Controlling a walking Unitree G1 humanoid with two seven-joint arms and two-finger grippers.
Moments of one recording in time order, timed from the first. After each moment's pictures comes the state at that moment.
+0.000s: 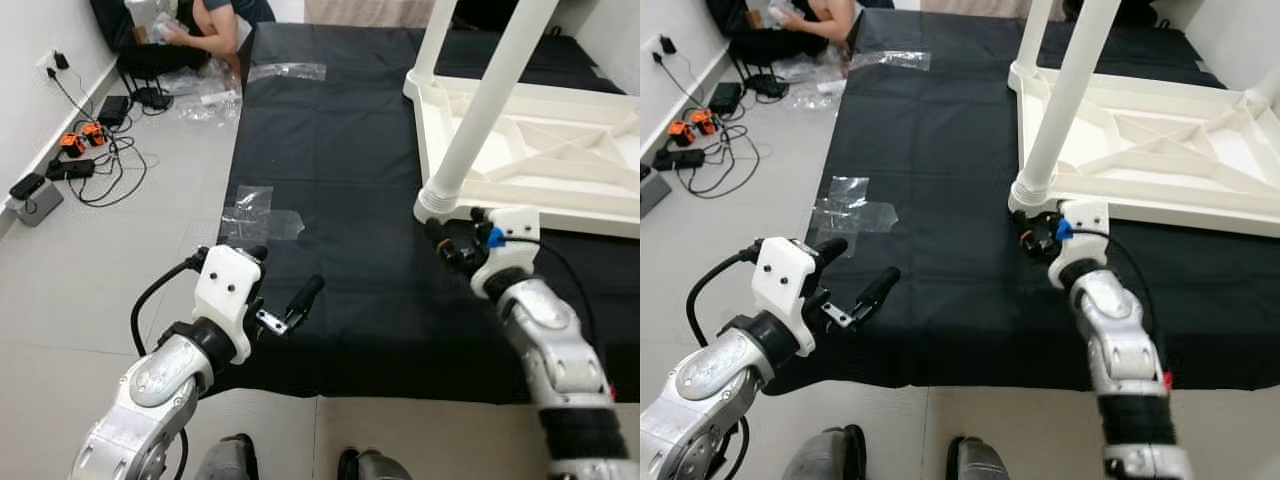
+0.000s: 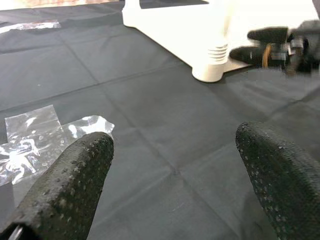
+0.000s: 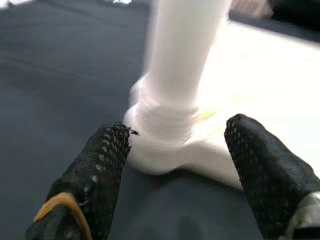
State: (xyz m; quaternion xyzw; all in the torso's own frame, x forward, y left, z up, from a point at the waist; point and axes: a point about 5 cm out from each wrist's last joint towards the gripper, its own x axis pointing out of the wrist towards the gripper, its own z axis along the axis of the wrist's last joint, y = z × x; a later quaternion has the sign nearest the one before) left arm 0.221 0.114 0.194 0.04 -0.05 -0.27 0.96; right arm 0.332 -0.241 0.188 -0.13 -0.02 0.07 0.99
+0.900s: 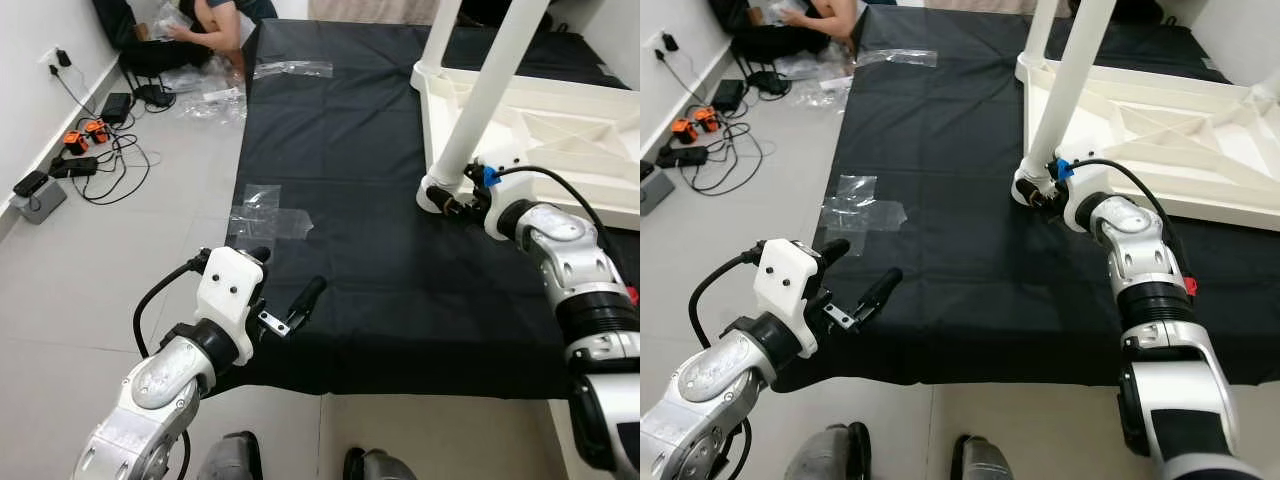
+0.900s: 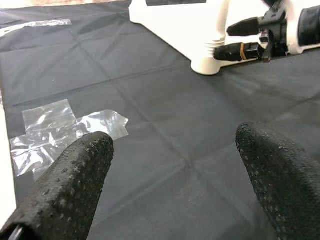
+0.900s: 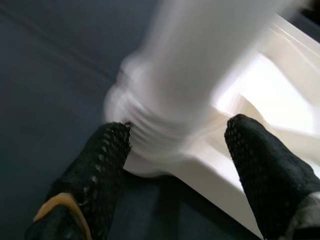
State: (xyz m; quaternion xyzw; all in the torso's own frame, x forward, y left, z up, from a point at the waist) left arm 0.221 0.113 0.194 0.04 -0.05 -0.27 0.96; right arm 0.382 -0.259 0.198 -0.25 0.07 0.08 0.96
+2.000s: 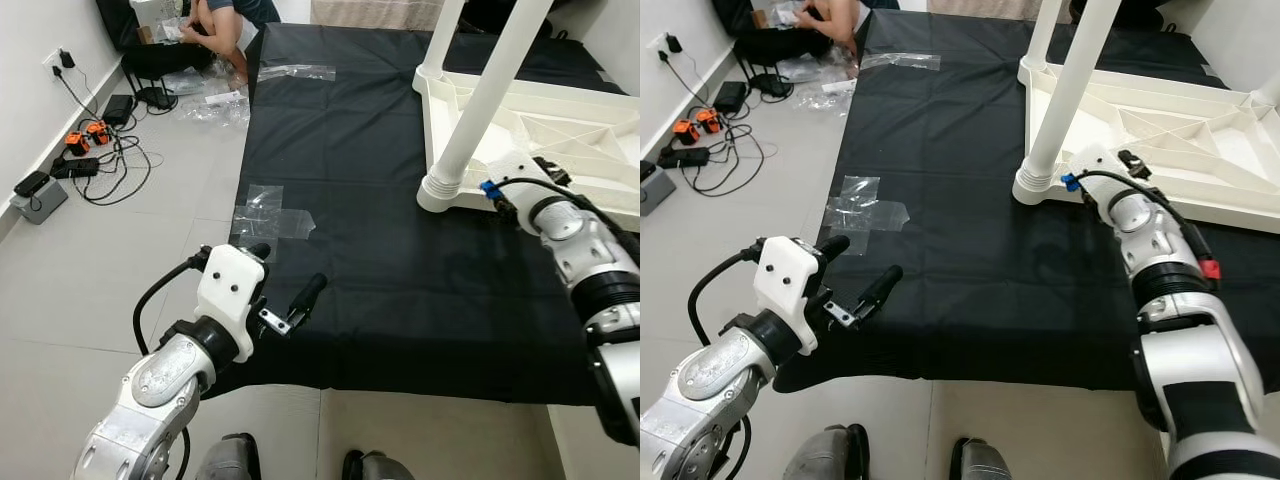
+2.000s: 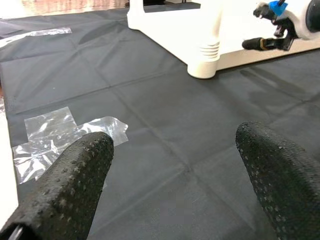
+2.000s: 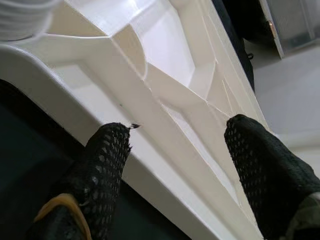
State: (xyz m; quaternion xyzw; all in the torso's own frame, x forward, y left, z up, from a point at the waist) left arm 0.221 0.113 0.197 0.05 -0.06 -0.27 0.96; right arm 0.386 -0.295 0.218 -0.45 0.12 -0.05 0.88
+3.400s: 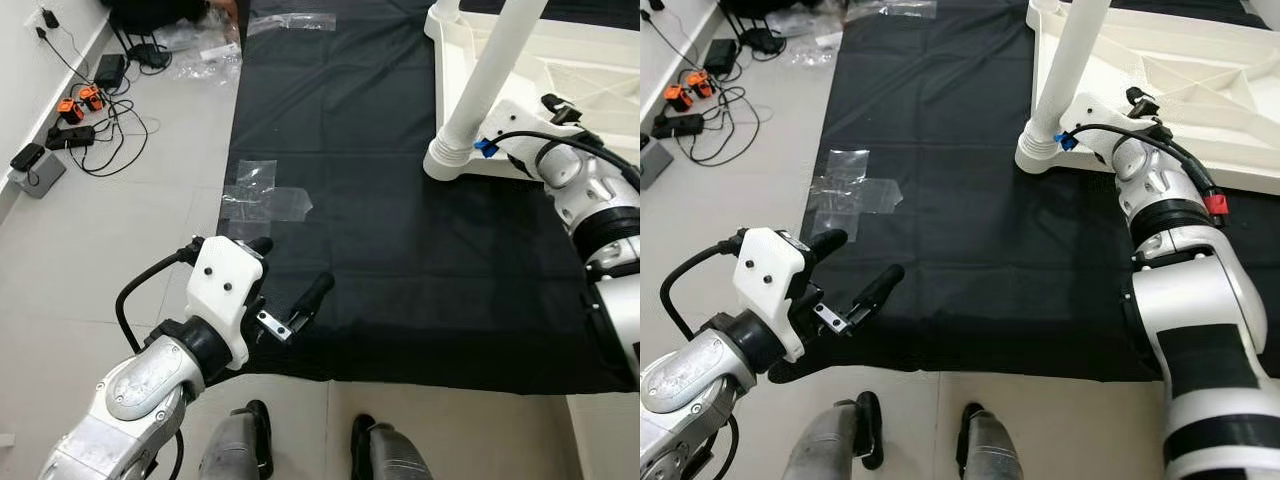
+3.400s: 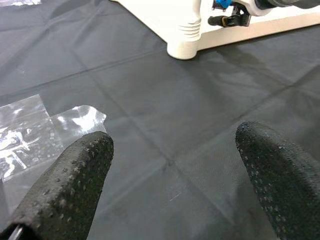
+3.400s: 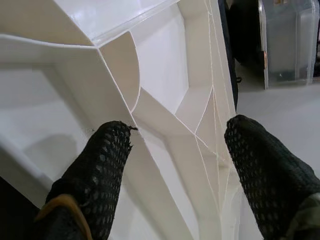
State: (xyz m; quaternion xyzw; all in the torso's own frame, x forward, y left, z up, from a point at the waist) left arm 0.199 0.109 0.226 0.05 -0.06 -0.30 0.95; right arm 0.407 -0.276 0.280 -0.59 0.09 -0.07 0.80
